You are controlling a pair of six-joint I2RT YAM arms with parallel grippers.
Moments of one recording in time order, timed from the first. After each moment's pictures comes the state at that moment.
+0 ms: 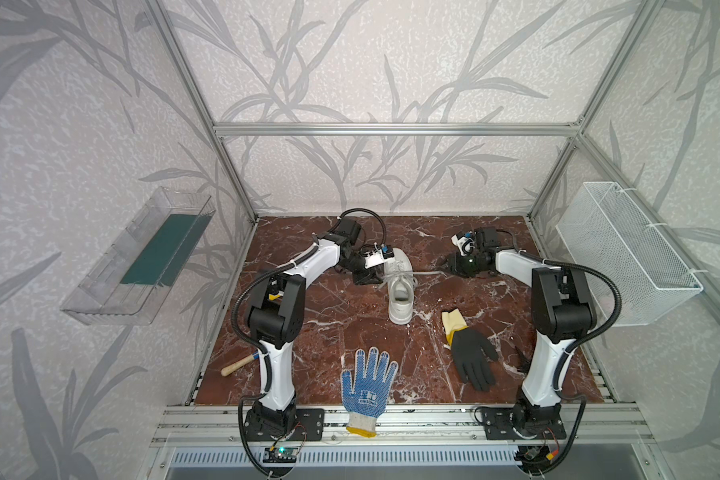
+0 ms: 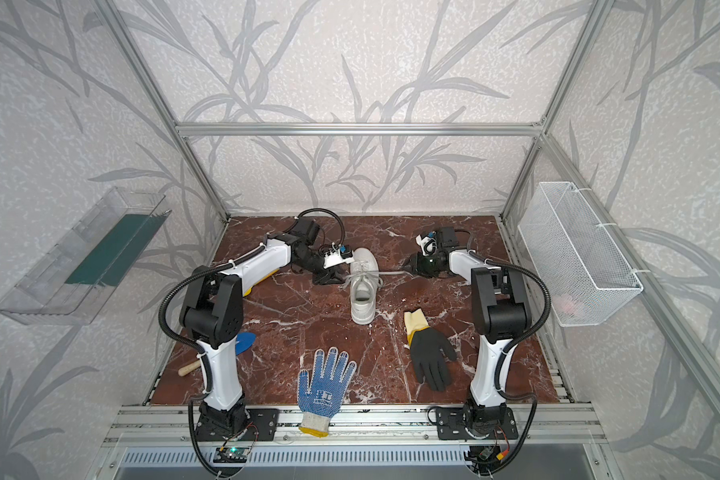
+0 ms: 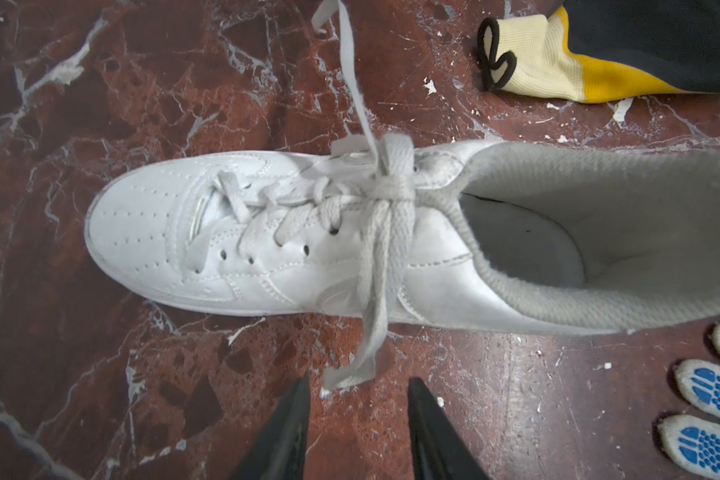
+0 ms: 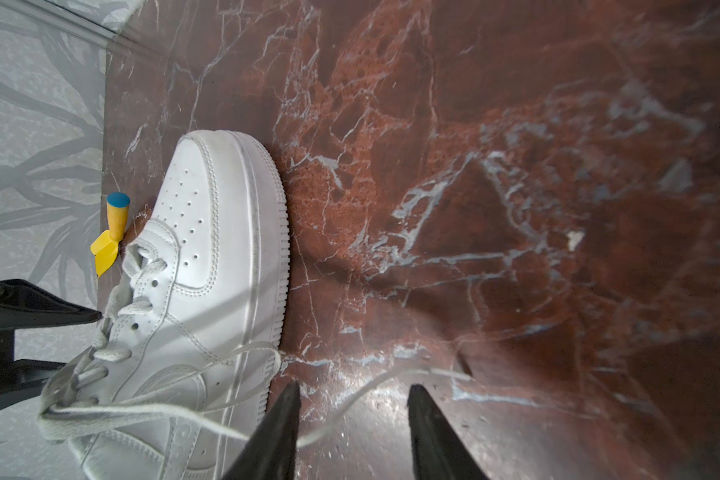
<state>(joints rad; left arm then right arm) -0.33 2.00 1.54 -0.74 0.62 0.99 0.09 1.97 1.30 -0.35 -0.63 0.26</state>
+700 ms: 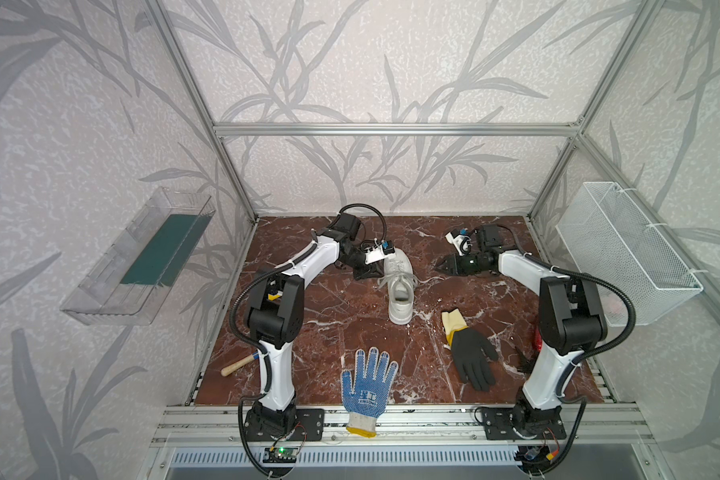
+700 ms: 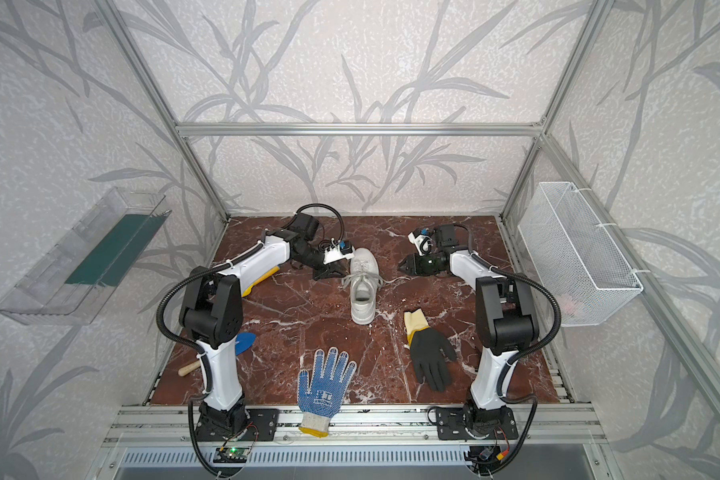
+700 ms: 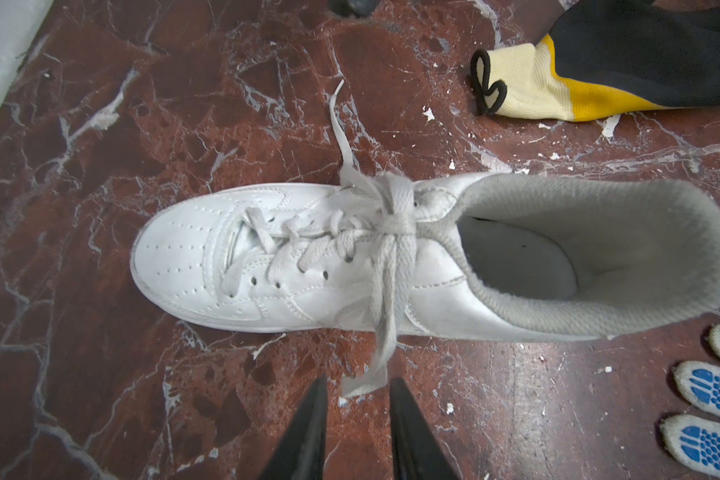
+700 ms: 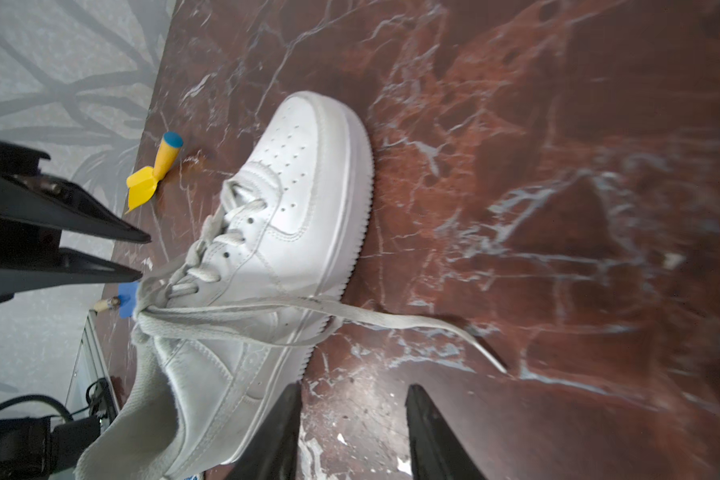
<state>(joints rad) -0.34 2.00 1.59 -0.76 0.65 1.01 0.16 1.87 1.27 -0.40 -0.71 0.07</state>
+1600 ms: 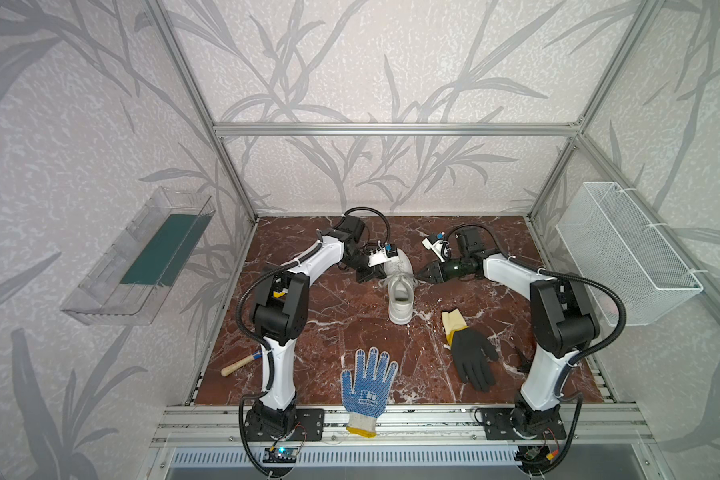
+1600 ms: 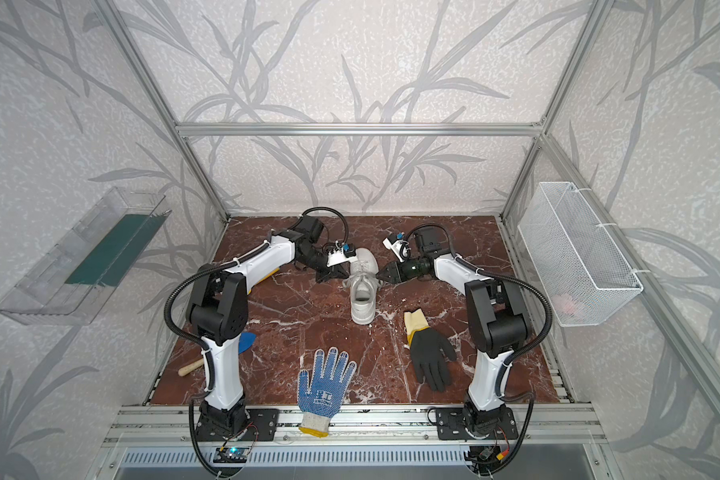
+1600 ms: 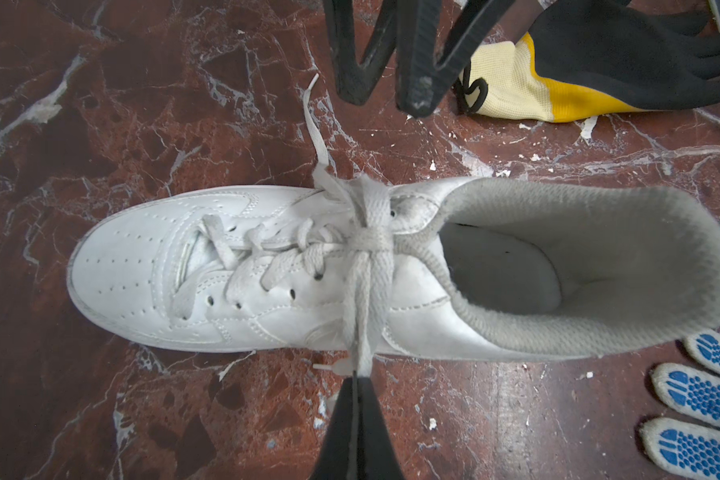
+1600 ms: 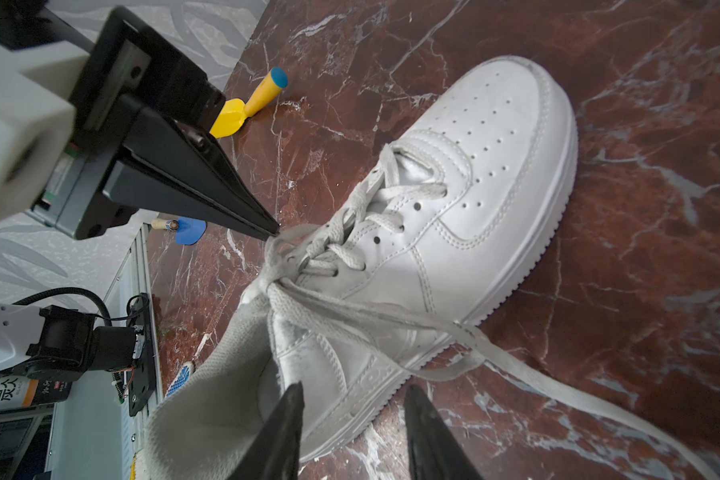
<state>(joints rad) -0.35 2.04 1.62 -0.80 0.66 1.02 0.27 1.87 1.25 -0.34 -0.84 -0.03</state>
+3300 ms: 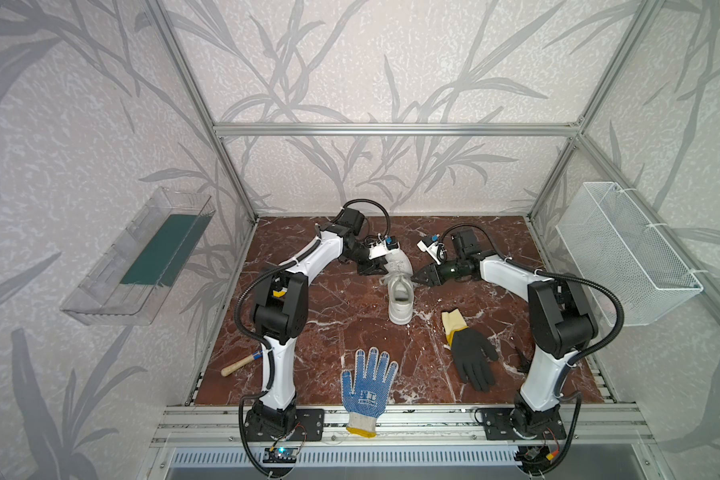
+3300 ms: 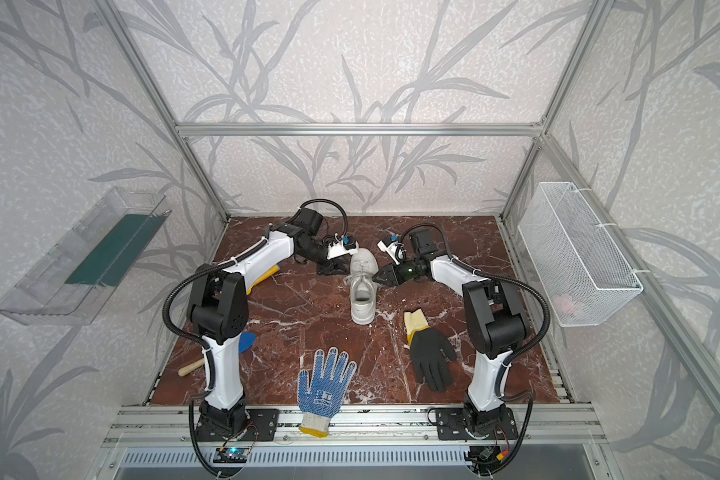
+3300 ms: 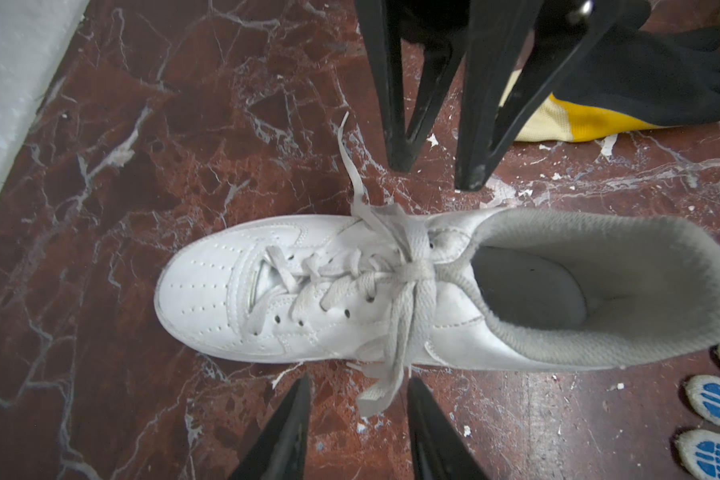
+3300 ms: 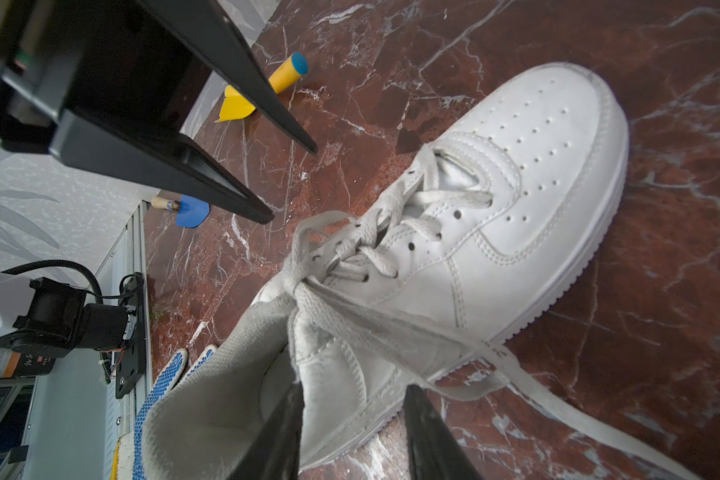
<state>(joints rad) -0.35 2.06 1.73 -0.82 0.68 1.04 0.29 1.87 1.24 -0.33 -0.84 -0.10</state>
